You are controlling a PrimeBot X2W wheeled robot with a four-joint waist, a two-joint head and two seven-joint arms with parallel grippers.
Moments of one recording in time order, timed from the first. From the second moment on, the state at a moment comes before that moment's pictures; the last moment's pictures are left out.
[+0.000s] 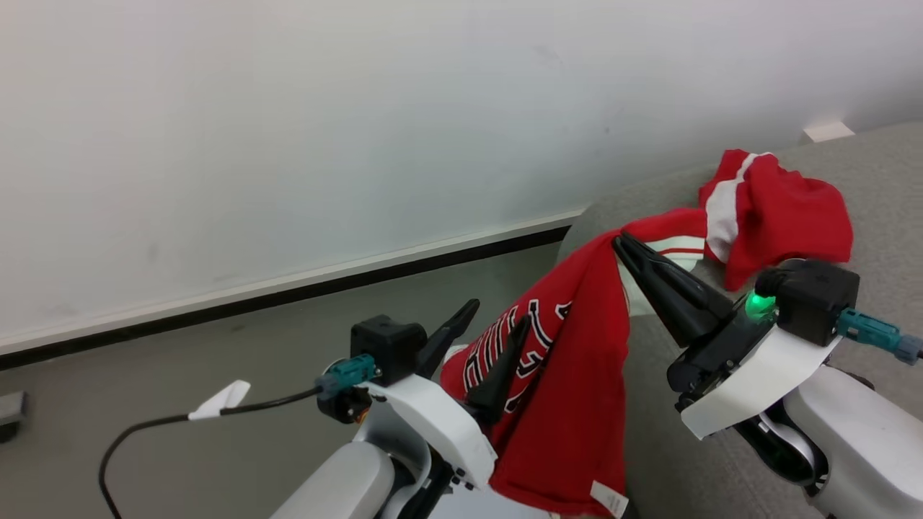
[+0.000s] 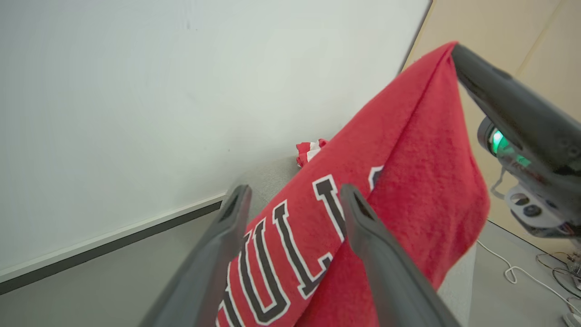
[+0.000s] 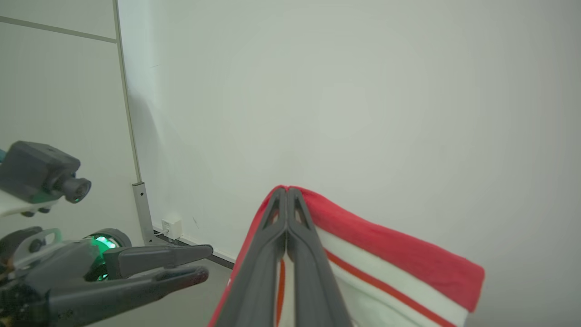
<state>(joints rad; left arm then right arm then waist) -0.46 0.14 -0.66 0.20 -0.59 0.05 -0.05 -0.70 -0.47 0.88 0.17 0.87 0.13 -0.26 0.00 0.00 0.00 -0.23</state>
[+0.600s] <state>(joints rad) -0.66 0.10 -0.74 0.15 -0.52 0.02 0.02 -0.86 -0.58 0.60 0.24 0.86 0.13 -0.26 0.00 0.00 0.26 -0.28</state>
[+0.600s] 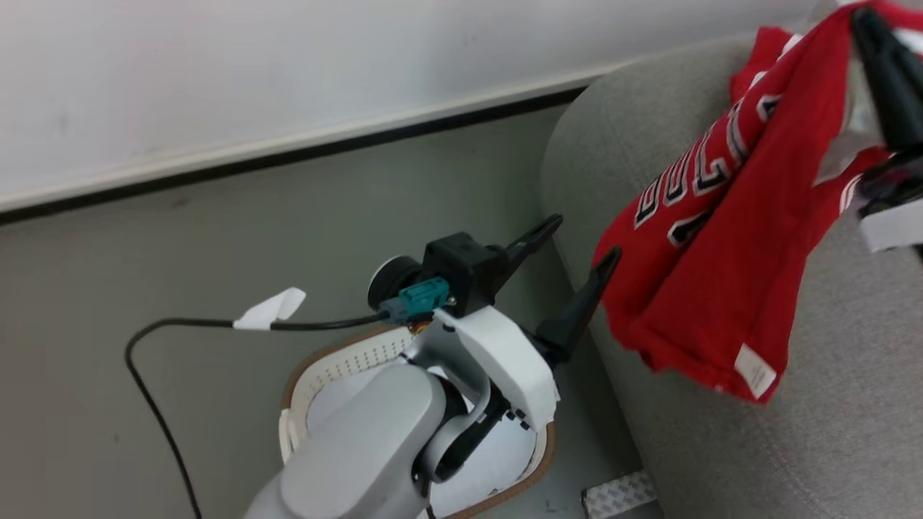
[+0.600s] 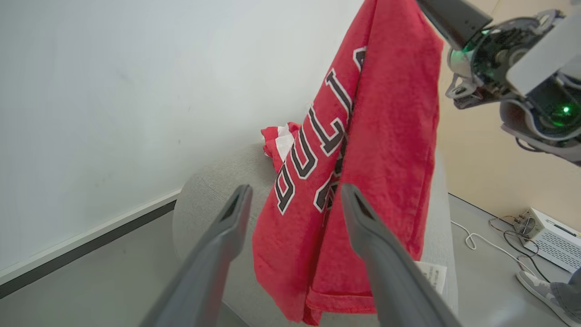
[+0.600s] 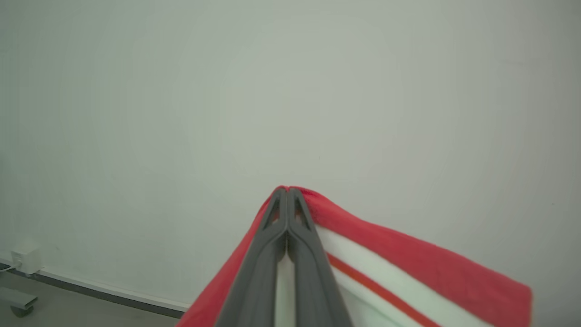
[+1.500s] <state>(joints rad) -0.83 0.06 -0.78 0.24 -0.50 -0.01 -0.04 -1.19 -0.62 0.10 1.26 0.72 0.13 -0.26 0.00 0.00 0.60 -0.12</state>
